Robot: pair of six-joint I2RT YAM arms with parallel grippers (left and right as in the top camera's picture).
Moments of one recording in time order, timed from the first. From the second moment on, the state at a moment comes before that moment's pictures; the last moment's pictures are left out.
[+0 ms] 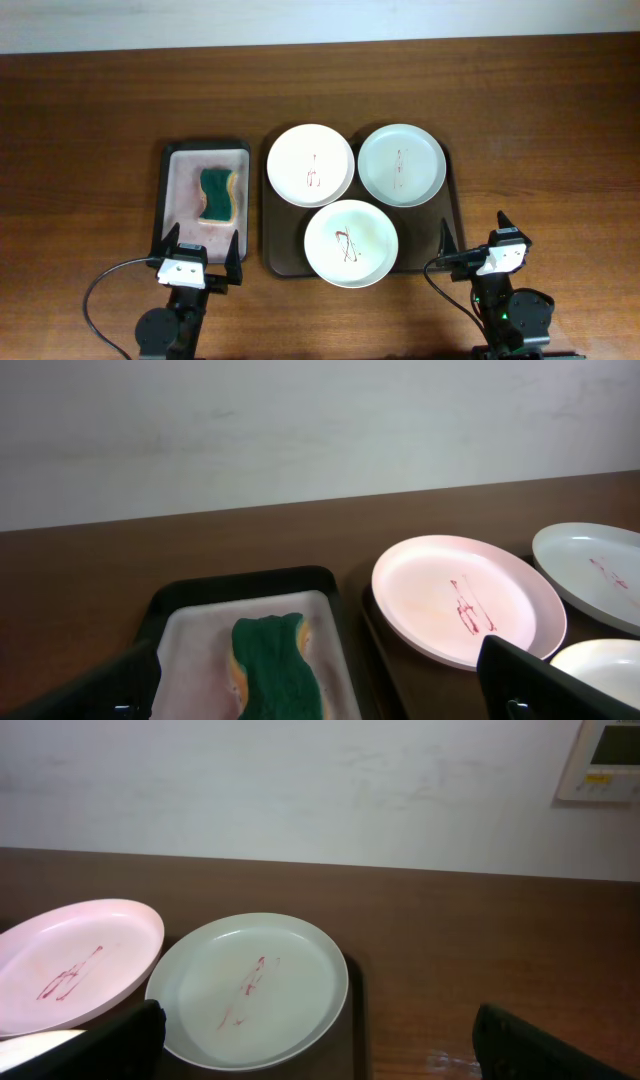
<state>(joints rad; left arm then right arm) -0.06 0.01 0.01 -0.07 0.09 0.03 0.03 0.01 0.01 -0.07 -0.06 -0.02</state>
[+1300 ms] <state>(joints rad) -0.06 0.92 0.92 -0.72 0.04 0.02 0.03 0.74 0.76 -0.80 -0.19 0.06</state>
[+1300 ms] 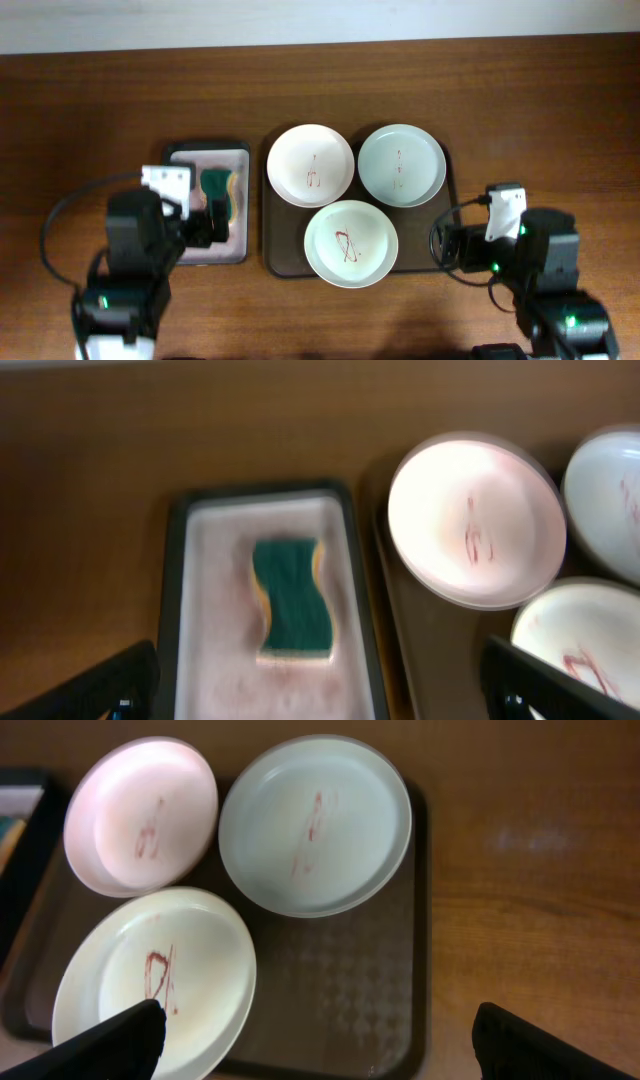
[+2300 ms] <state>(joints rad) -0.06 1.71 1.11 -0.66 0.02 0.02 0.03 0.98 0.89 -0.86 -0.38 0.06</state>
